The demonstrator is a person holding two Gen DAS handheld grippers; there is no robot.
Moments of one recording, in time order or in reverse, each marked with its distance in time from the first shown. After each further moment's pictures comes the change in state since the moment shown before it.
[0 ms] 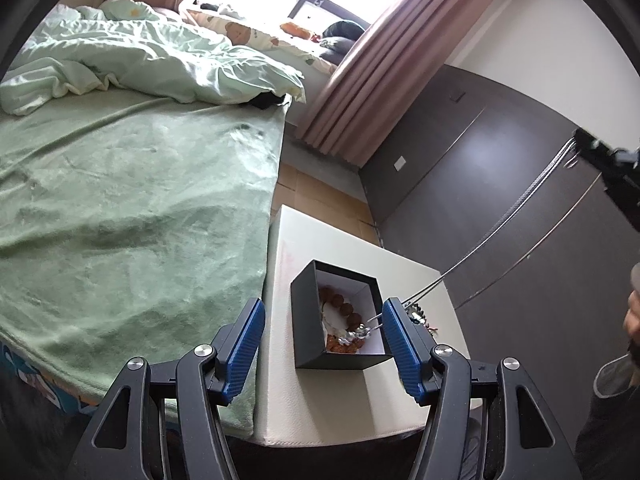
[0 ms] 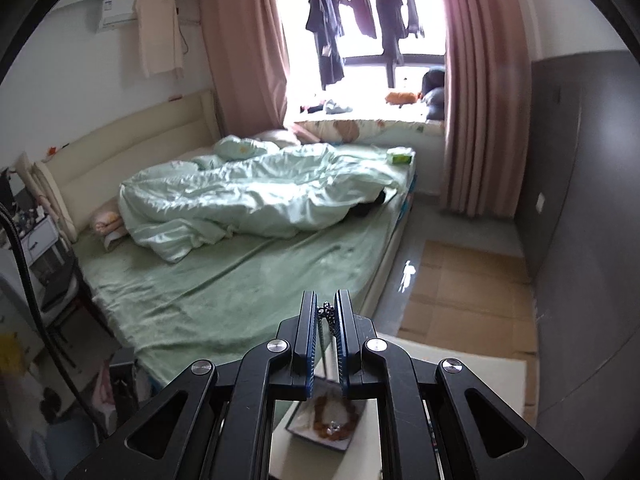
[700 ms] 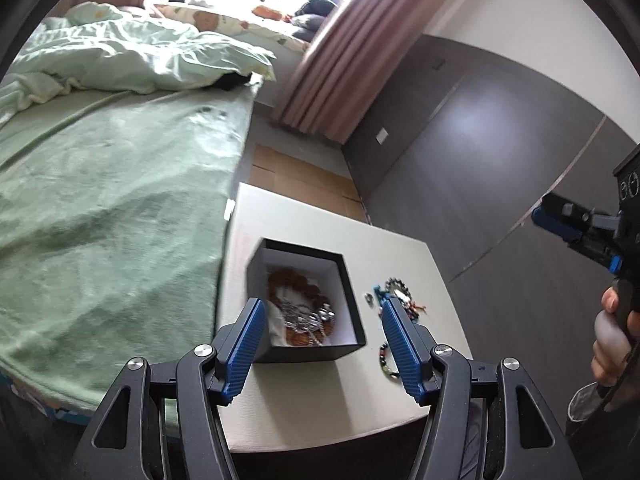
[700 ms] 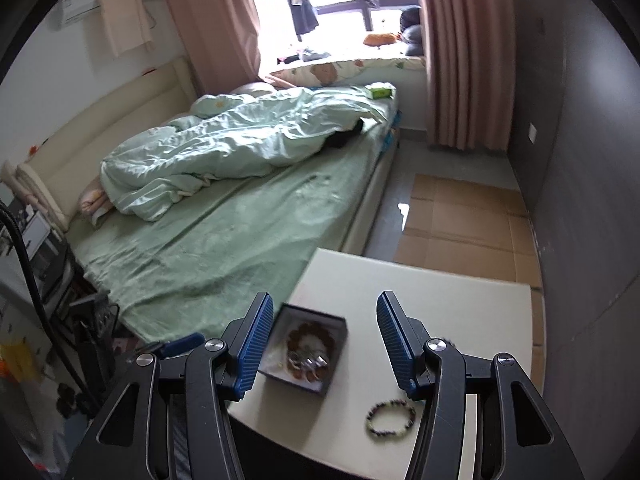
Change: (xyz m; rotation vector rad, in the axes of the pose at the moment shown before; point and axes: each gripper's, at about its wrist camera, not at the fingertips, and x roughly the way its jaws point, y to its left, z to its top) left arm 0.045 -0.049 -0.011 0.093 0.087 -0.030; right arm 0.019 -0.072 -0.079 0.118 0.175 -0.006
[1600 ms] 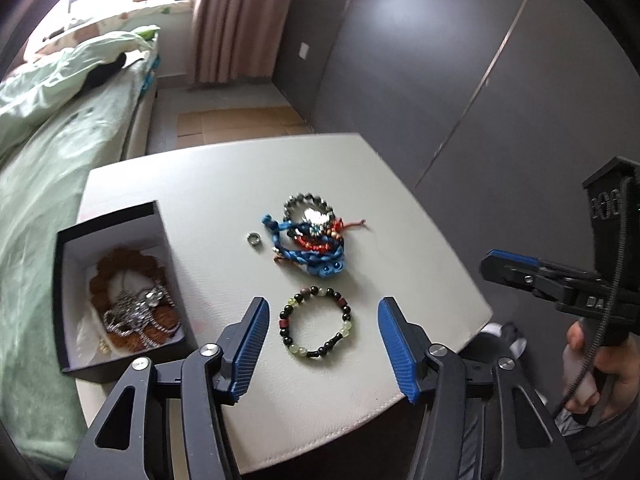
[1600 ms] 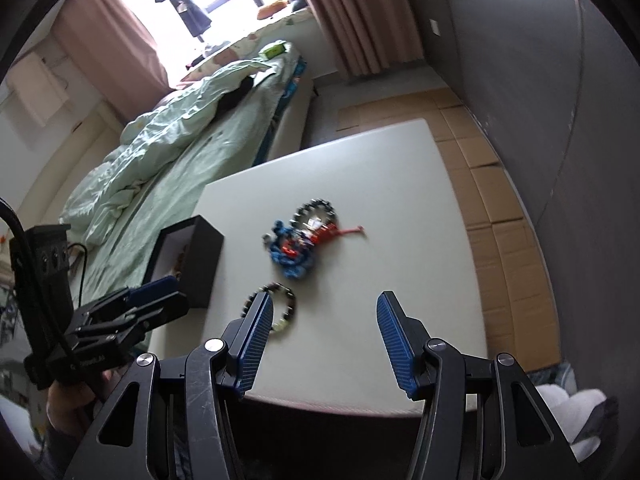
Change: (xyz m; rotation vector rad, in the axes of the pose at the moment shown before) left arm 0.129 -0.134 -0.049 0.366 0.270 0.002; right arm 0.017 -0.162 -0.167 0.365 0.074 -0.045
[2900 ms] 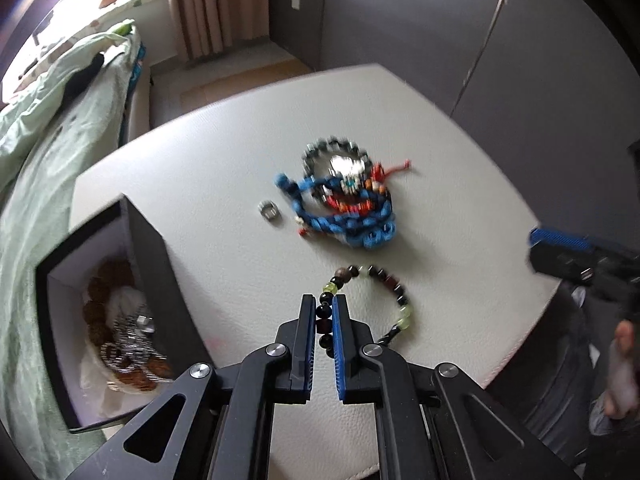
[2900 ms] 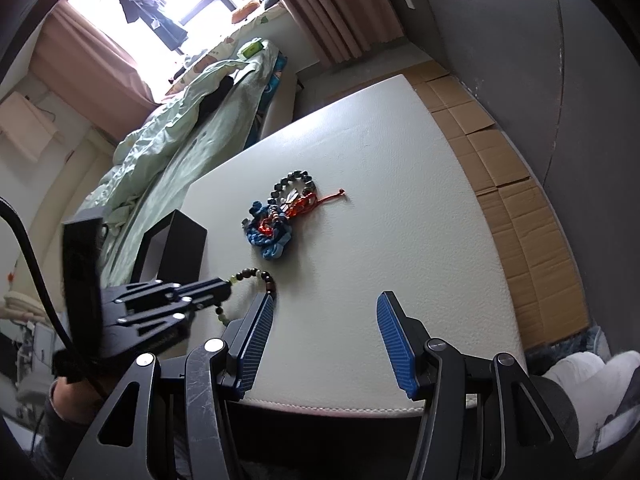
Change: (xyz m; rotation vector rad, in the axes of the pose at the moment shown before) left arm 0.051 0.009 0.006 0.129 0.166 0.137; right arm 0.036 -0.023 -0.024 0.121 0.018 0.046
